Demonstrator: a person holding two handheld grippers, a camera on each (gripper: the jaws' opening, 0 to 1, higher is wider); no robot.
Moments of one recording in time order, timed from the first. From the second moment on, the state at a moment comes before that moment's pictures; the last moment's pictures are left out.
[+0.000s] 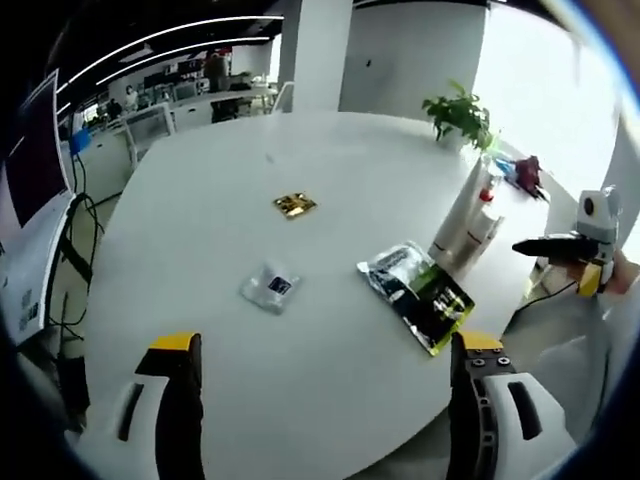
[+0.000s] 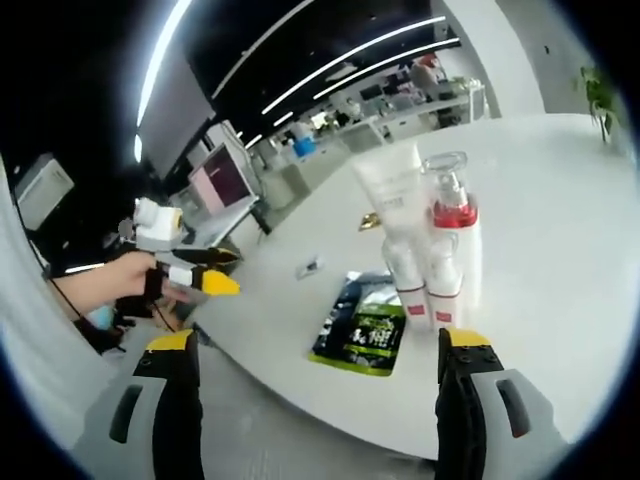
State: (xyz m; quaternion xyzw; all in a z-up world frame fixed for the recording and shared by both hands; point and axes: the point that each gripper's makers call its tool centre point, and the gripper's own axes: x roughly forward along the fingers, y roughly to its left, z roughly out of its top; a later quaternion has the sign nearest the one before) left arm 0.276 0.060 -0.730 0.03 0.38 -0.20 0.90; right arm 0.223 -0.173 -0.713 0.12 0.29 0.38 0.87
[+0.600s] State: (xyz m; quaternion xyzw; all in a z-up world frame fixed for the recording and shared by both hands) left arm 0.315 0.066 -0.762 0.08 0.42 -0.23 0.87; right arm 0.224 -0.178 -0.716 0.13 0.30 0.36 0.87
